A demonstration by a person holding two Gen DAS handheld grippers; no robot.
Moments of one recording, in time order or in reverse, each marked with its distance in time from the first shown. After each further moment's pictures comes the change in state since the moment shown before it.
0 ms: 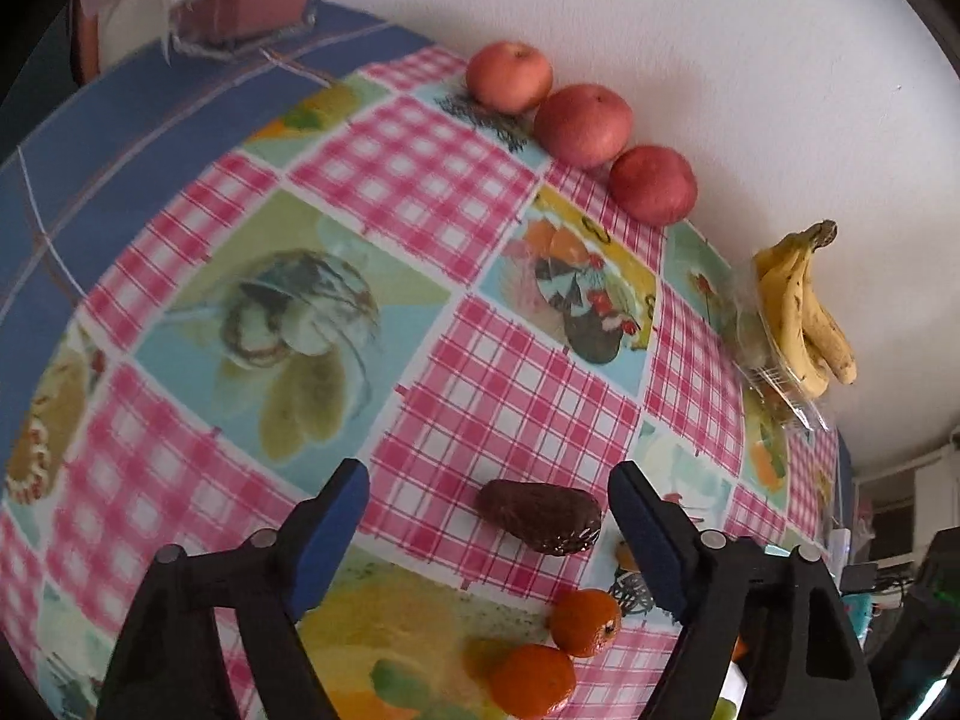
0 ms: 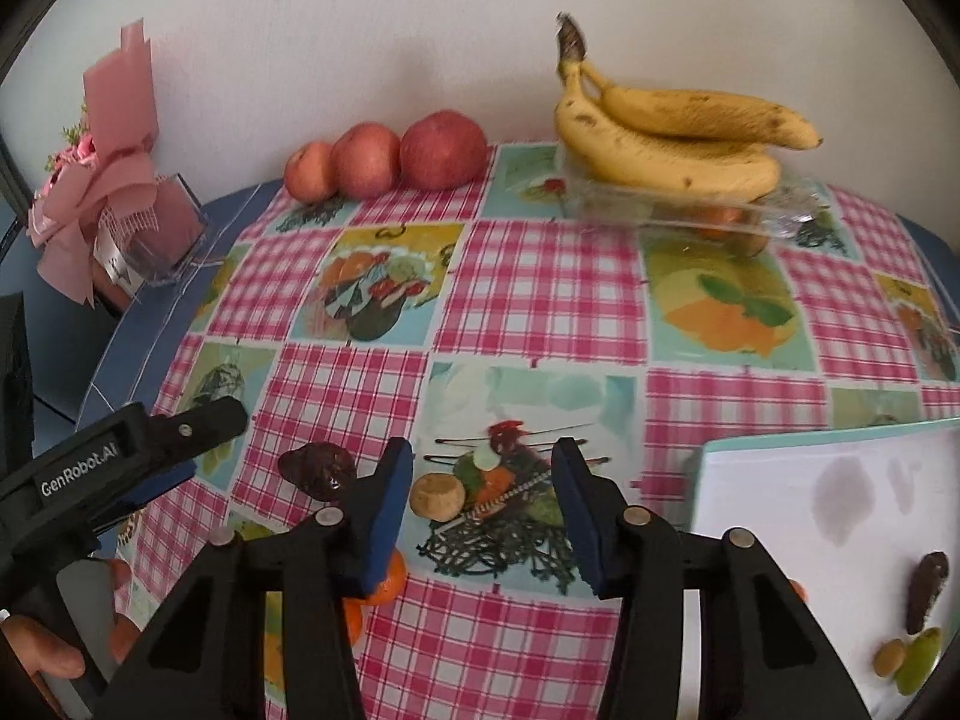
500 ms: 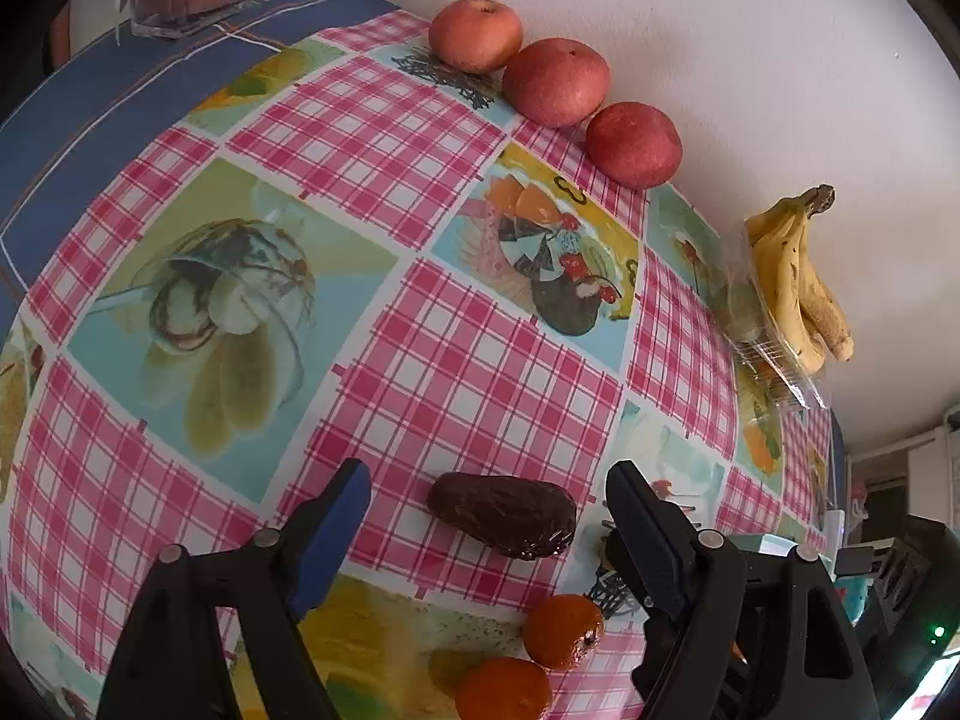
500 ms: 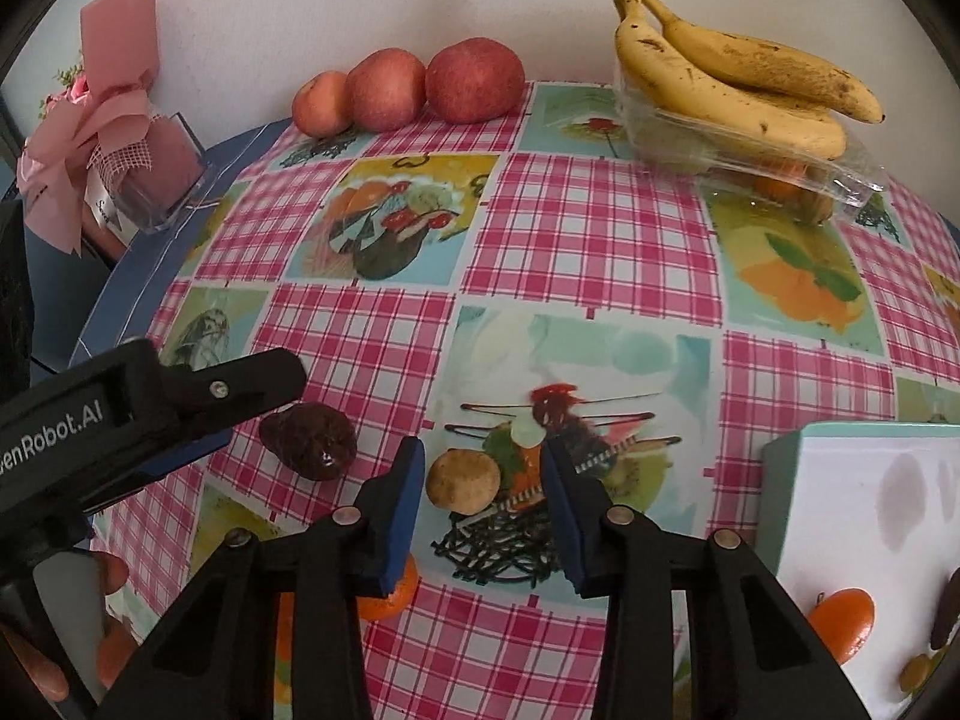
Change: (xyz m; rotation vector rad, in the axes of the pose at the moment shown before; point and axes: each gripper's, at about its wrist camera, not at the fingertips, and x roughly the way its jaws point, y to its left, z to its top) left arm 0.023 -0.013 -0.007 0.025 0.052 -0.034; right arm 0.038 0.015 -0.009 -0.054 0.076 0.012
